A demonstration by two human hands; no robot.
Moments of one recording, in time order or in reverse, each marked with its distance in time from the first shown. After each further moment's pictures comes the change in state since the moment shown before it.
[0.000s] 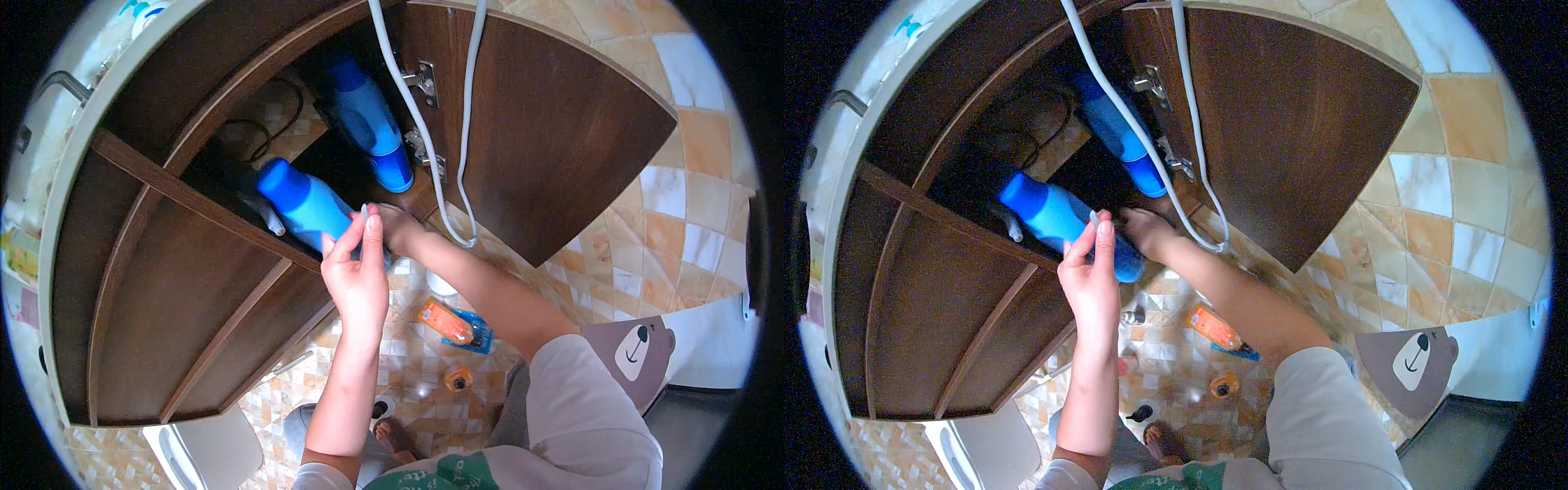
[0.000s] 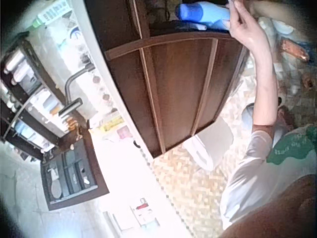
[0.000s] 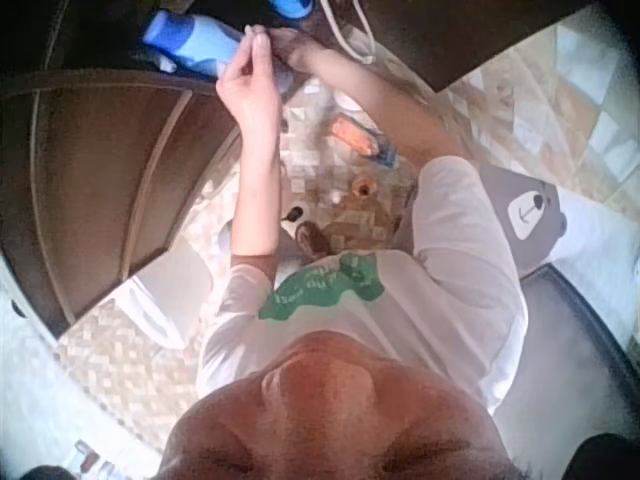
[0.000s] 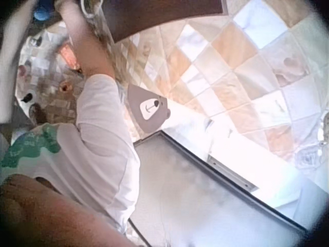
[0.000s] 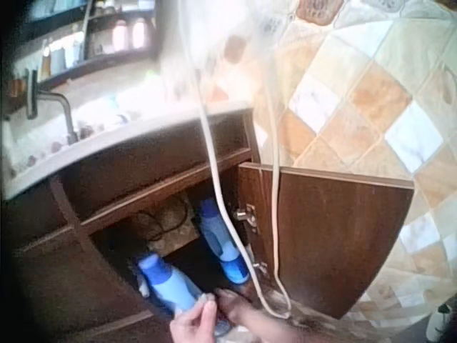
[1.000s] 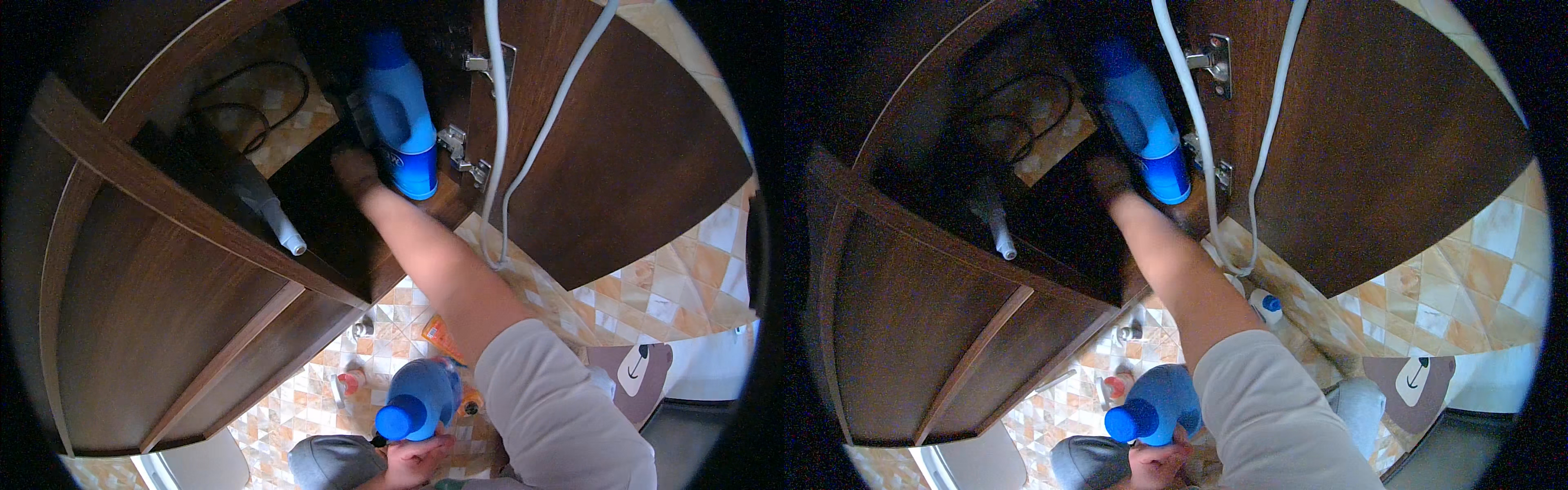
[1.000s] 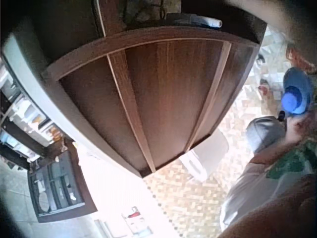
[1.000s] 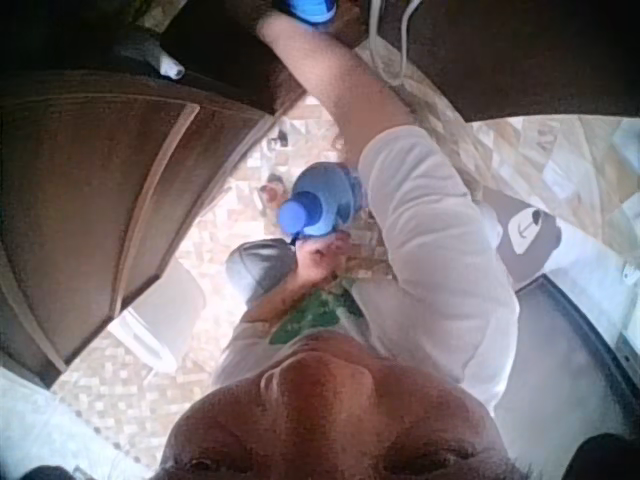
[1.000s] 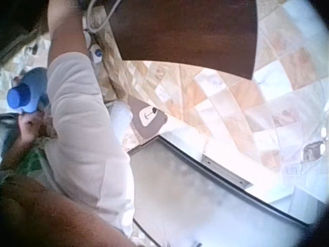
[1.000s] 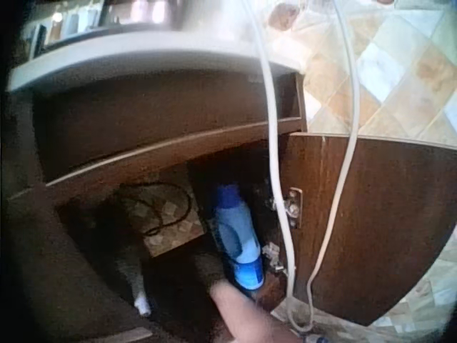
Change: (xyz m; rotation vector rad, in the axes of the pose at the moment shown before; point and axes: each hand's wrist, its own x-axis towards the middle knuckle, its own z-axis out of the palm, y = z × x) left_hand -0.246 -0.135 -0.107 -0.517 -0.633 -0.503; right_hand 0.175 0.031 0.057 -0.965 0.191 -0.190
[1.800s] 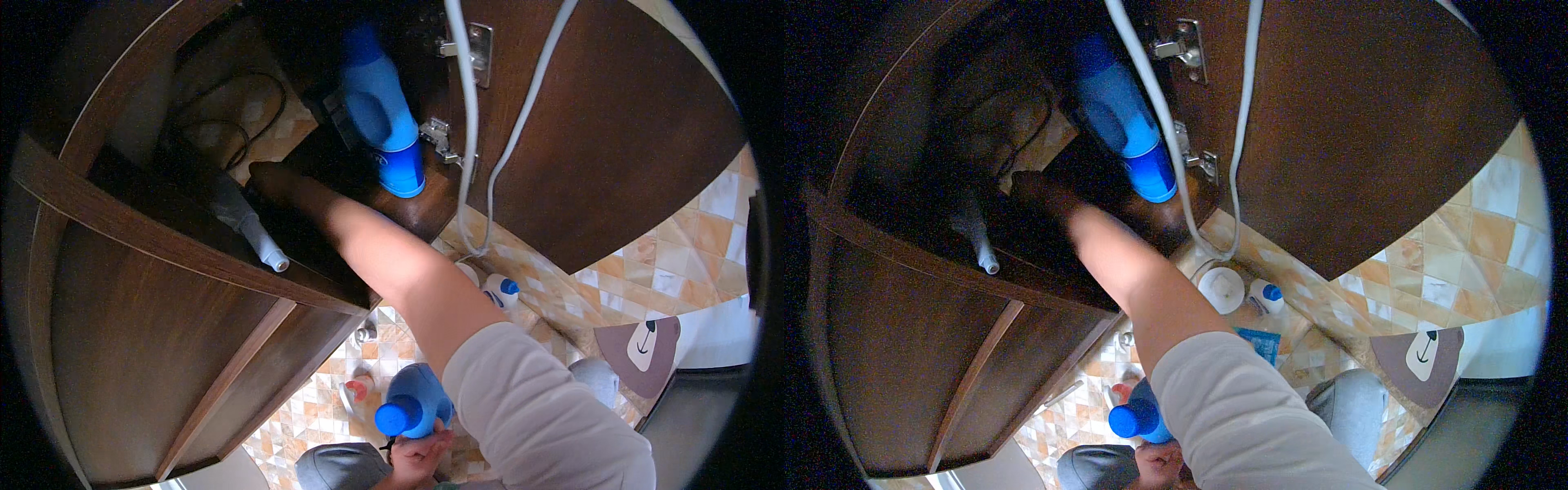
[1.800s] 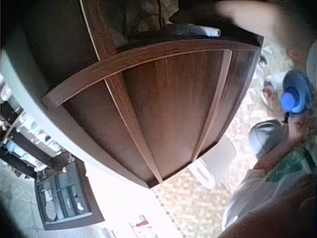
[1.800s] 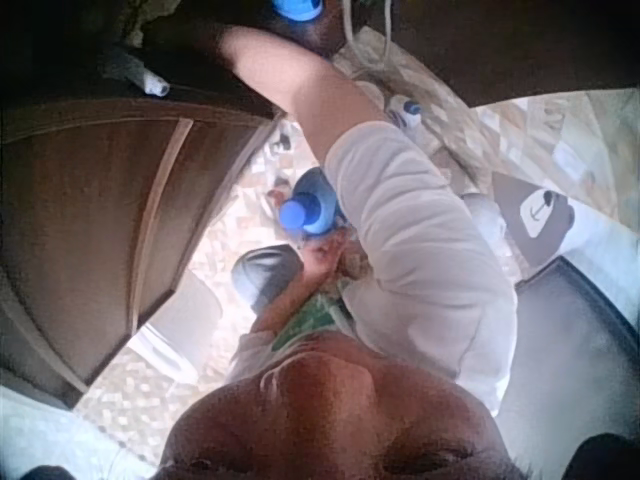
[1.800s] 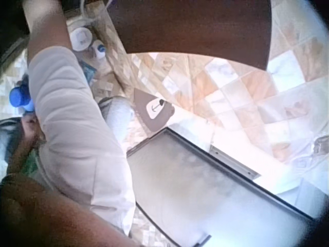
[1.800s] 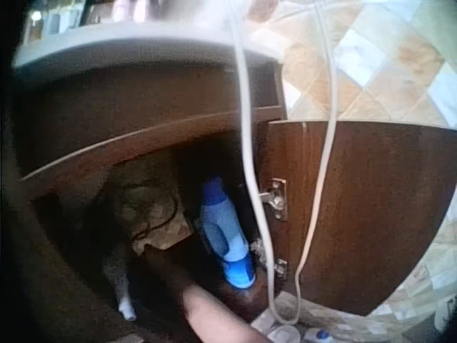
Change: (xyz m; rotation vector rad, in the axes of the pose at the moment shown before) left_hand 0.007 -0.014 -0.015 0.234 0.067 0.237; right_hand 0.075 -0.064 0.026 0.447 -0.209 -0.221
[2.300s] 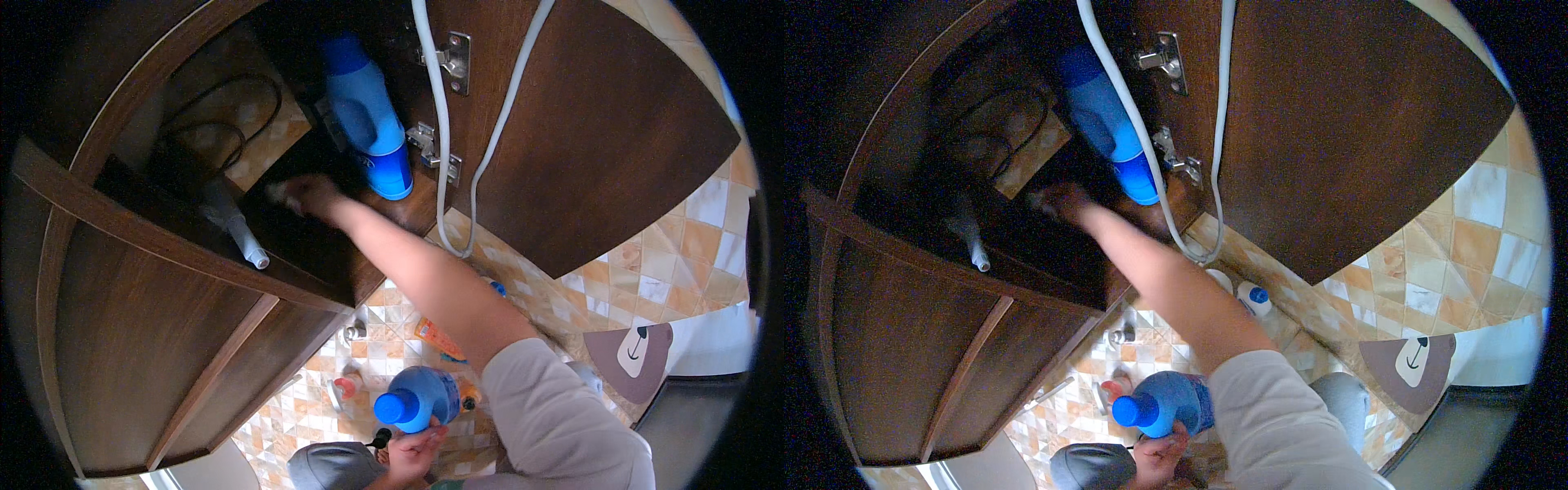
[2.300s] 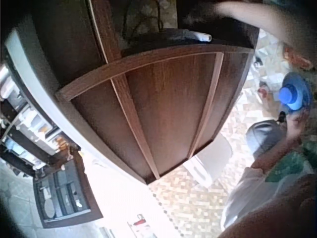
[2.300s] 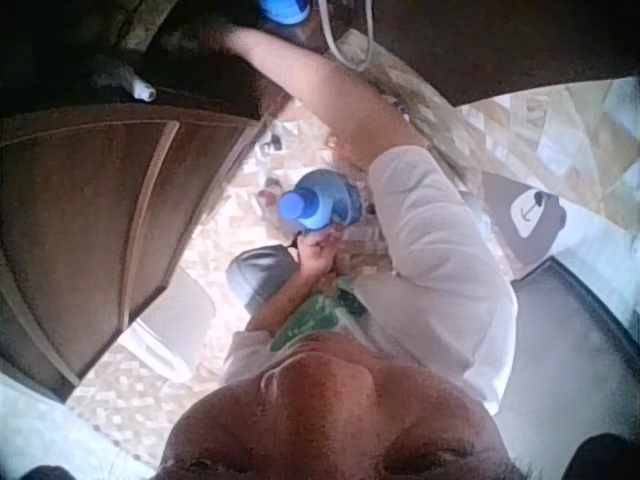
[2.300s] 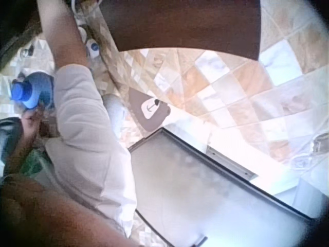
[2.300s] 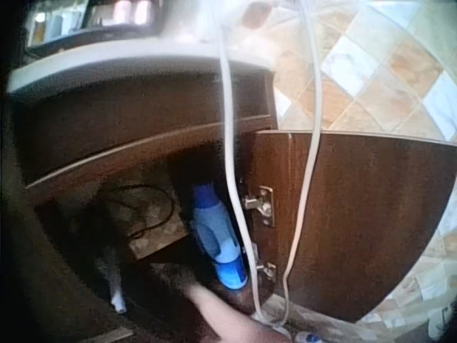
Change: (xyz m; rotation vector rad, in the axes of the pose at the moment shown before) left_hand 0.005 0.014 0.028 -0.046 0.040 -0.127; right_hand -0.116 -0.007 -0.034 0.923 0.071 0.386
